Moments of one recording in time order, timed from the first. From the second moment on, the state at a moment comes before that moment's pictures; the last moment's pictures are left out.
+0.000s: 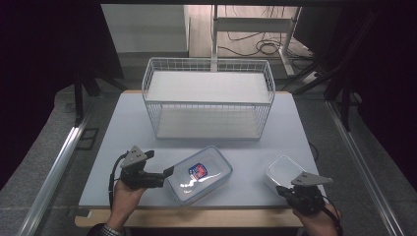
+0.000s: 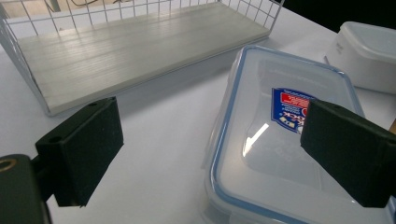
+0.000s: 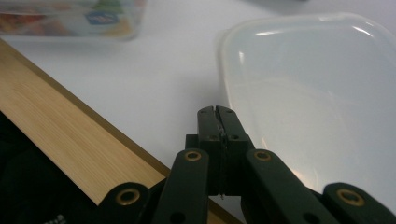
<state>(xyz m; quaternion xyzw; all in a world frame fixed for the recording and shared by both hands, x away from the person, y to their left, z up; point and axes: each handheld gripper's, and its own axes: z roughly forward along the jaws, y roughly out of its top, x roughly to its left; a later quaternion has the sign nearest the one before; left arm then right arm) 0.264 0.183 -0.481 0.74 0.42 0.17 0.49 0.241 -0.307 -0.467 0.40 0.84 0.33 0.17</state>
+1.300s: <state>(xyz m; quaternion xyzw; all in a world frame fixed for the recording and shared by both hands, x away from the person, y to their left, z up) 0.236 0.193 -0.492 0.76 0.44 0.17 0.45 0.308 -0.291 -0.459 0.42 0.83 0.32 0.18</state>
